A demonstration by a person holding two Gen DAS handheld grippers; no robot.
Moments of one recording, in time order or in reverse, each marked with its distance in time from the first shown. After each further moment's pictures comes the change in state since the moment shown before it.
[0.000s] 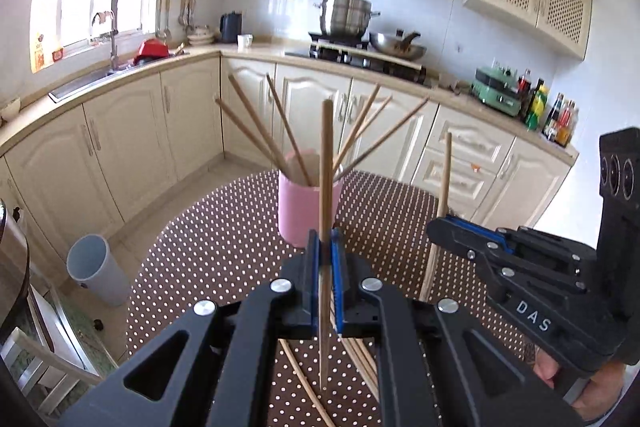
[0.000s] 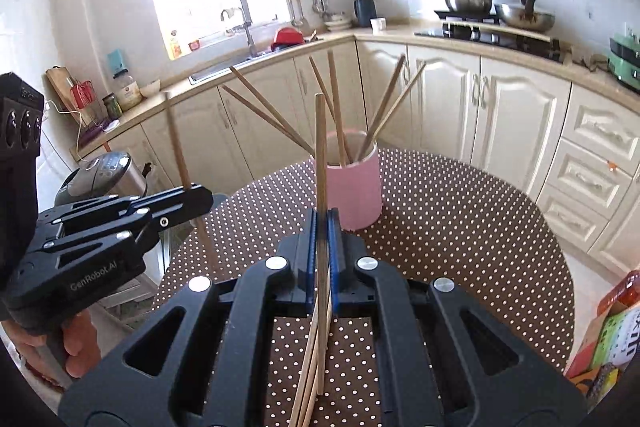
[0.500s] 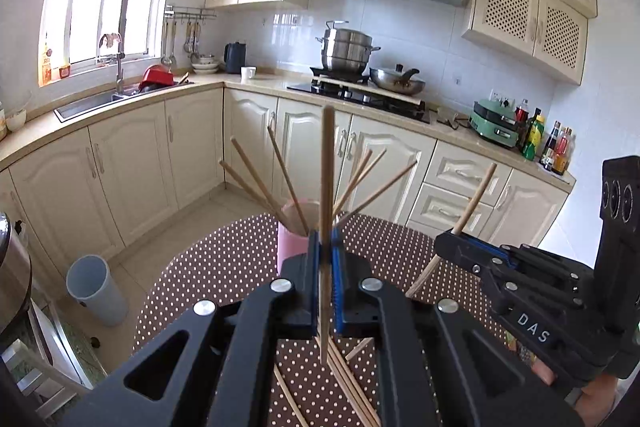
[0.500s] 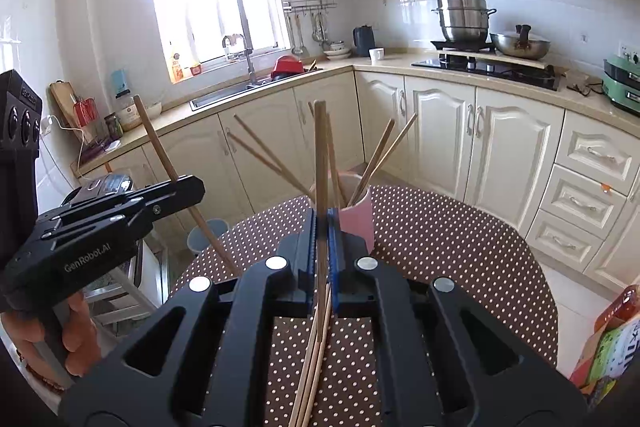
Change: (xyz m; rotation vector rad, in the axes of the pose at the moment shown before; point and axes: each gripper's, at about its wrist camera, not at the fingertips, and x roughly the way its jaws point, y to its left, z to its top) left arm -0.019 -0.004 0.034 -0.015 -0.112 0.000; right arm -0.019 -0.001 0.024 -0.015 -0.096 -0.011
